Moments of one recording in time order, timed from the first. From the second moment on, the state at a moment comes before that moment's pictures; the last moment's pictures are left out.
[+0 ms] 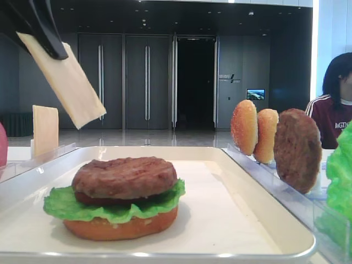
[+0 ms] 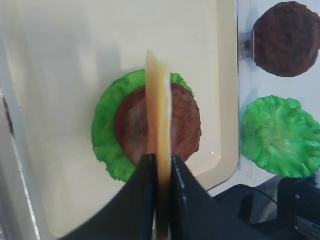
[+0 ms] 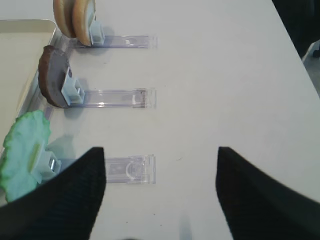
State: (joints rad) left arm -0.31 1.47 -0.96 -0.63 0.87 0.10; right arm 0.01 -0.01 -0.50 0.06 1.14 -0.07
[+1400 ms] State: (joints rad) left arm -0.41 1.67 -0.91 -1.00 0.85 0.46; right arm 0.01 -0.01 -0.50 0.06 1.14 -0.07
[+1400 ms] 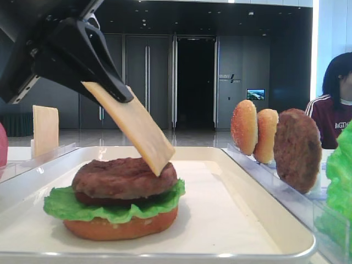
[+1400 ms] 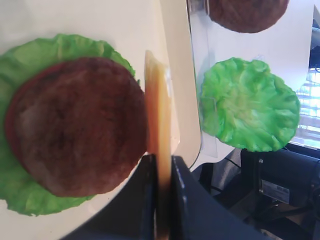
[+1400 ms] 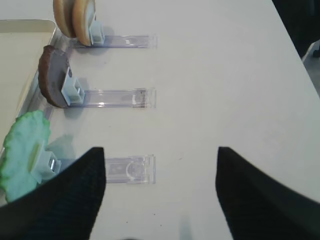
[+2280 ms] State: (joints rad) left arm -0.41 1.68 -0.91 -0.94 0.86 0.43; right arm 0.01 -0.01 -0.50 0.06 1.14 -0.07
